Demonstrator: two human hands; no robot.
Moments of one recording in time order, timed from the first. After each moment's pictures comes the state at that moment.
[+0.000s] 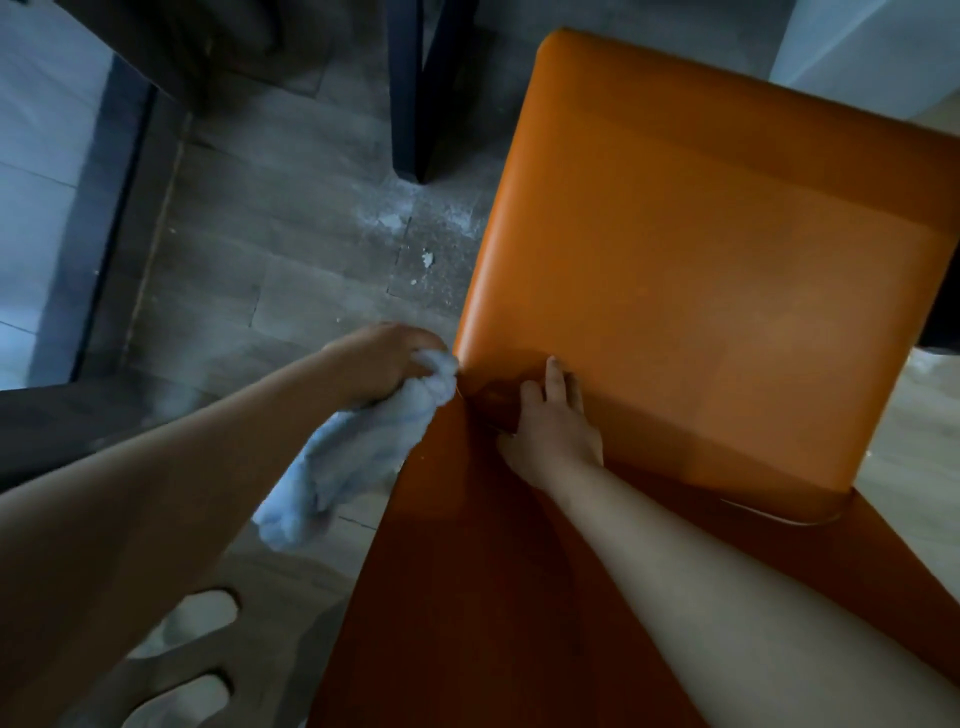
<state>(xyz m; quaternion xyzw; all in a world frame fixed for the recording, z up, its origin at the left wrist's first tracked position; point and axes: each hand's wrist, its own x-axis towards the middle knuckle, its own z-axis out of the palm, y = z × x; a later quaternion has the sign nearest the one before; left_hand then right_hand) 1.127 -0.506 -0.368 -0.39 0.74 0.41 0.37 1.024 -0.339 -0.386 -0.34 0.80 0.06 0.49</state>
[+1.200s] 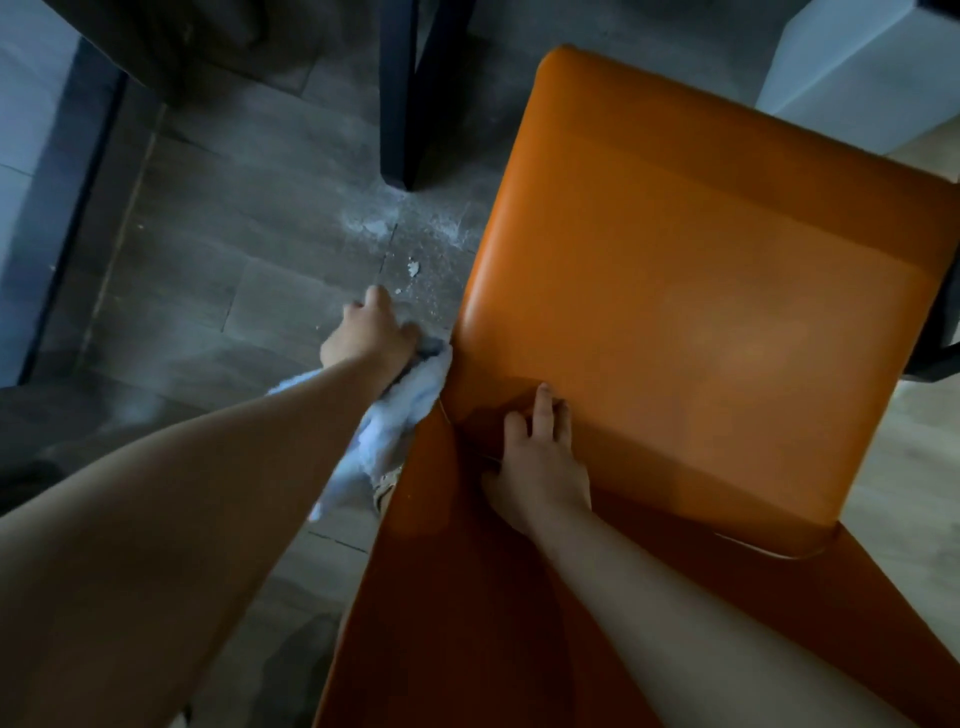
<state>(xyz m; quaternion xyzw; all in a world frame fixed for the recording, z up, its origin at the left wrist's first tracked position) 1.109 -0.514 -0.428 -0.62 0.70 0.30 0.21 1.030 -0.341 -0.388 -0.36 0.79 0.09 0.49</state>
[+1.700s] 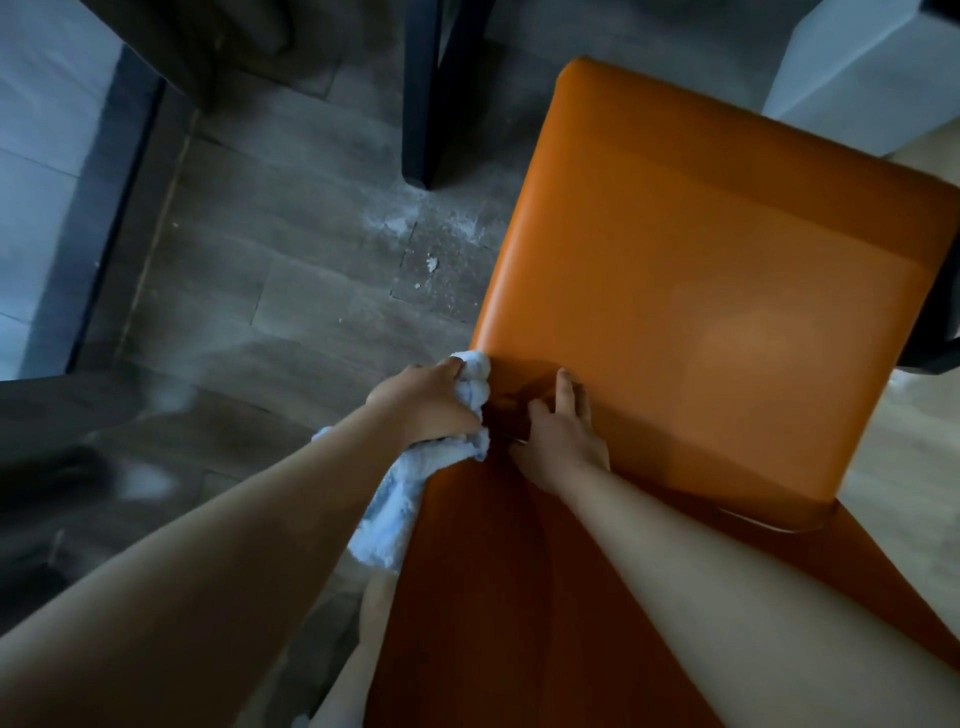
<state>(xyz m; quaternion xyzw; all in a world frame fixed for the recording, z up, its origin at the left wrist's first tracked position) 1.127 -0.472 -0.364 -0.43 0.71 0.39 0.40 1.026 -0.345 -0.382 -0.33 0.79 0.10 0.51</state>
